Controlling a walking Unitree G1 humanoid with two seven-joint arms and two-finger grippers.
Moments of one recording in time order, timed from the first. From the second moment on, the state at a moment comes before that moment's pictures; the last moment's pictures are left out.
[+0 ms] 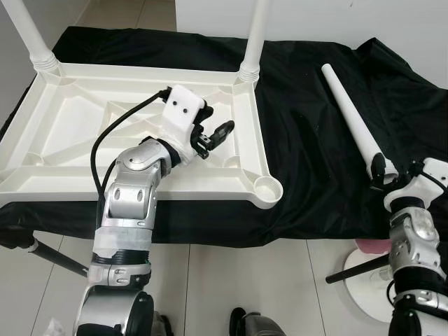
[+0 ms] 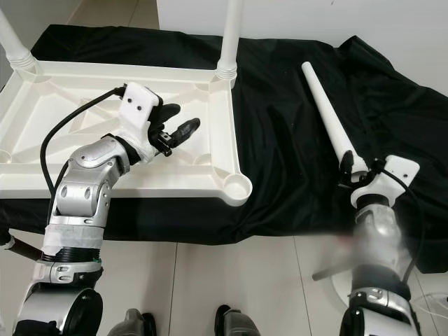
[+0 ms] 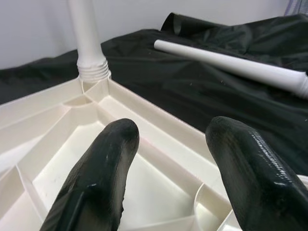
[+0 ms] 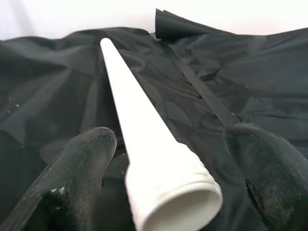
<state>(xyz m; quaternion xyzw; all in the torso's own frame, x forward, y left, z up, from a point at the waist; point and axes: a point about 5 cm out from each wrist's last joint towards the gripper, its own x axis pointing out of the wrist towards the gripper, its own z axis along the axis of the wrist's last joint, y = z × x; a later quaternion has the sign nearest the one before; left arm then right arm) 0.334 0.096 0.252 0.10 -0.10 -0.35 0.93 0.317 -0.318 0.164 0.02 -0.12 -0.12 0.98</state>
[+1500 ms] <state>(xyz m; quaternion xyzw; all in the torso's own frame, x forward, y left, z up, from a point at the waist) 0.325 0.098 0.253 0.13 -0.08 -0.37 0.92 0.359 -0.298 0.180 0.00 -0.05 0.08 1.00</state>
